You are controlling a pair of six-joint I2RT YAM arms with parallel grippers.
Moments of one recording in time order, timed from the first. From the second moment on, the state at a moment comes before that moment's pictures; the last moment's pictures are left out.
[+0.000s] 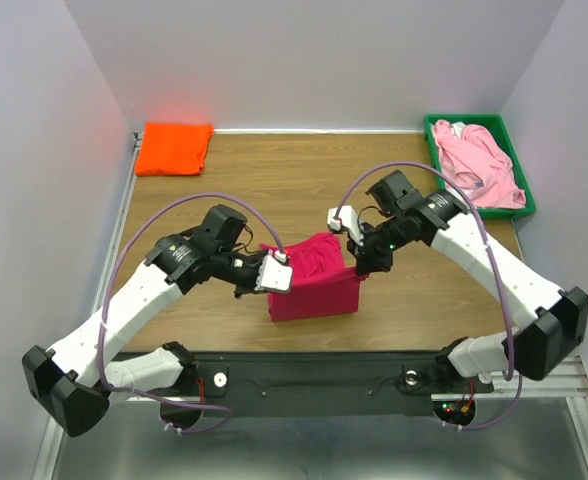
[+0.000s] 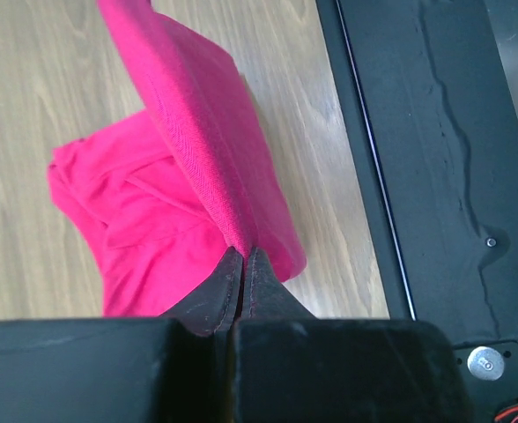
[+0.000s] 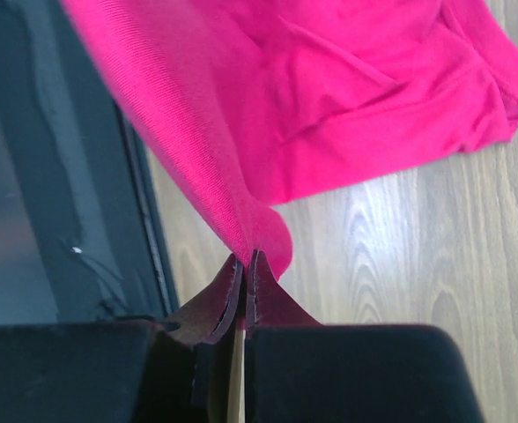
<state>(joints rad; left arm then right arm) -0.67 1.03 1.04 -0.92 0.73 0.95 0.59 1.34 1.33 -1.14 -0.55 -0.67</state>
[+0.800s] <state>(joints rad) -0.36 1.54 1.23 -0.94 0.76 1.21 0.51 1.89 1.68 -1.09 -0.47 -0.84</state>
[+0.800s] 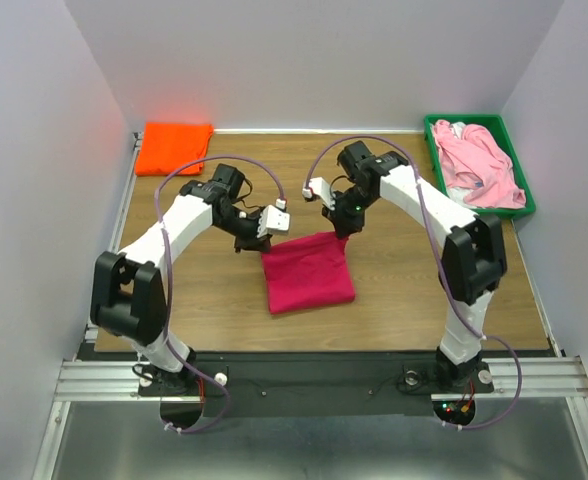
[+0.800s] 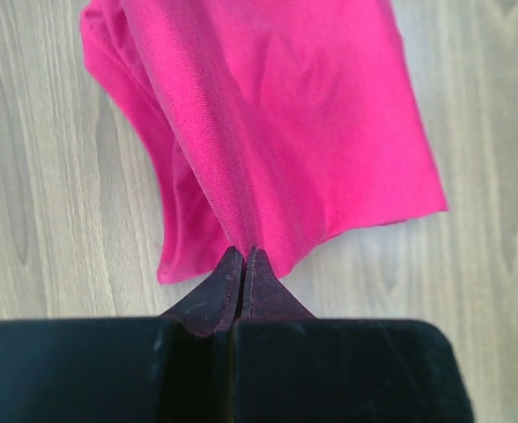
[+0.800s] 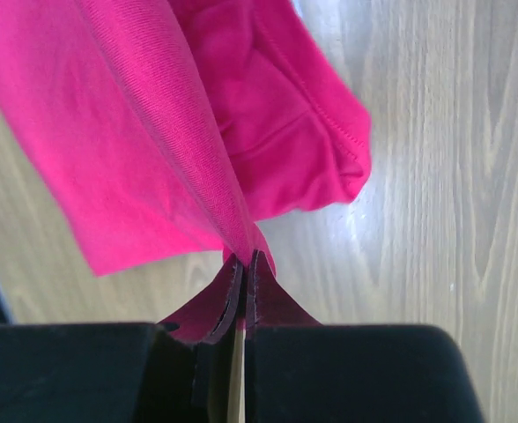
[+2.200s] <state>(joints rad) -0.25 1.64 1.03 -0.14 0.96 0.10 0.28 2.02 1.63 -0.74 -1.00 -0.14</state>
